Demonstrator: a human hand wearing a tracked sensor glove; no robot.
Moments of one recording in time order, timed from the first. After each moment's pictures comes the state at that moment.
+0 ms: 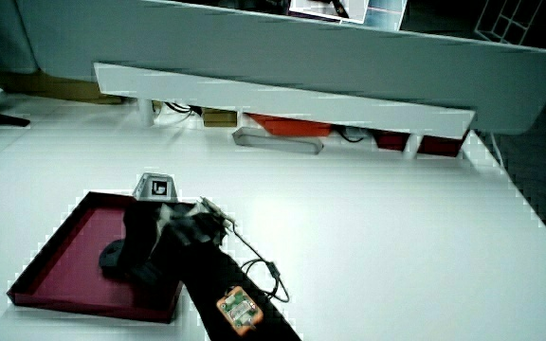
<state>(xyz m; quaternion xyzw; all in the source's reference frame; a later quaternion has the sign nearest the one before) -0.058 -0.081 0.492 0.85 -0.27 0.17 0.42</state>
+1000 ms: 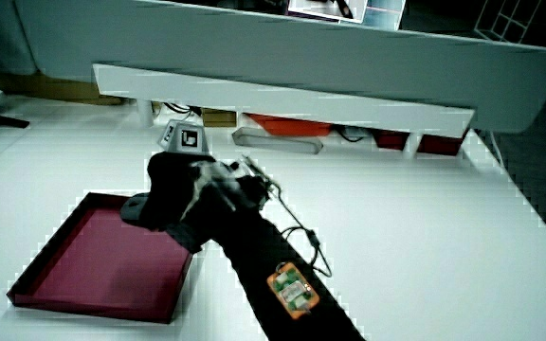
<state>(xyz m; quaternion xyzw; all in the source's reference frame) 0.020 -0.116 0.395 0.88 -0.27 0.21 0.34</state>
